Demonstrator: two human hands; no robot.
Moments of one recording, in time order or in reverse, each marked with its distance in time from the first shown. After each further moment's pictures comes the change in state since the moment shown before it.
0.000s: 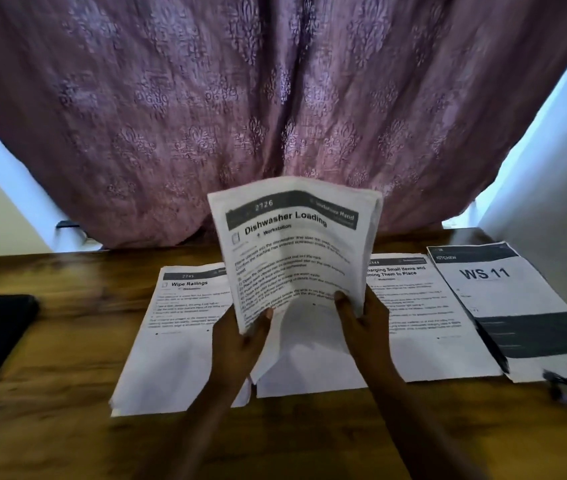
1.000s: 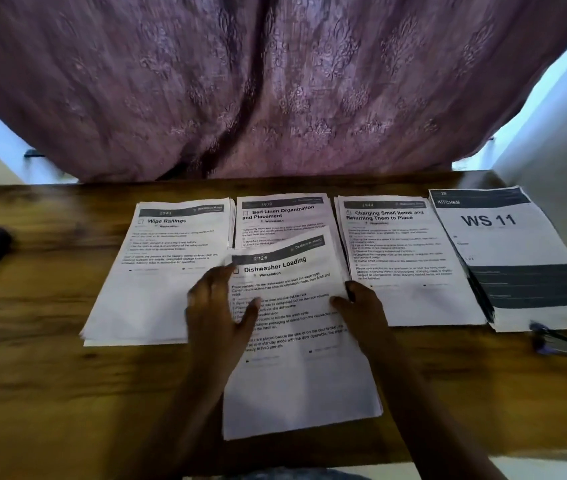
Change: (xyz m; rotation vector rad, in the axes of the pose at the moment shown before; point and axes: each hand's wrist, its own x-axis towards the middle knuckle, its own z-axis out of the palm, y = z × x) left_hand -0.056 -0.028 0.014 0.795 -0.037 0.050; right_hand -0.019 0.070 -0.048 -0.285 -0.271 0.569
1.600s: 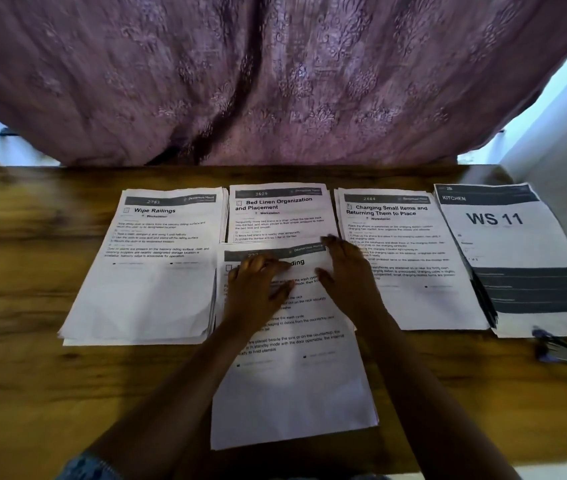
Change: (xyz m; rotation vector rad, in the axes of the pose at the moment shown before) left_hand 0.041 -0.005 0.090 0.012 -0.346 0.159; right_hand 0.048 -0.018 0.003 -0.721 0.031 -0.519
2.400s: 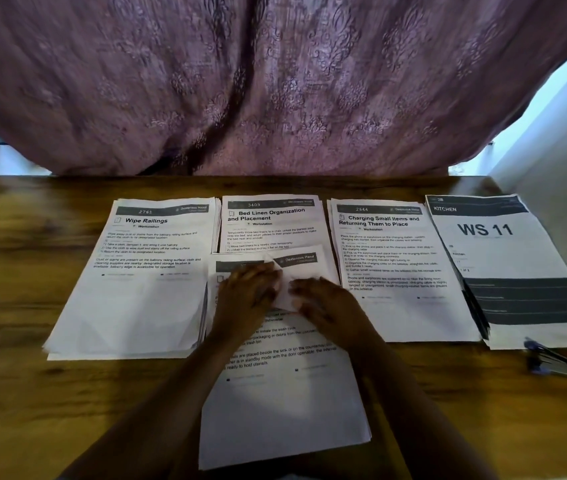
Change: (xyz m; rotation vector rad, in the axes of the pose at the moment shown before) left_hand 0.003 -0.004 -0.001 -0.267 0.071 0.014; right_hand -0.026 0.007 0.006 0.266 -0.050 -0.365
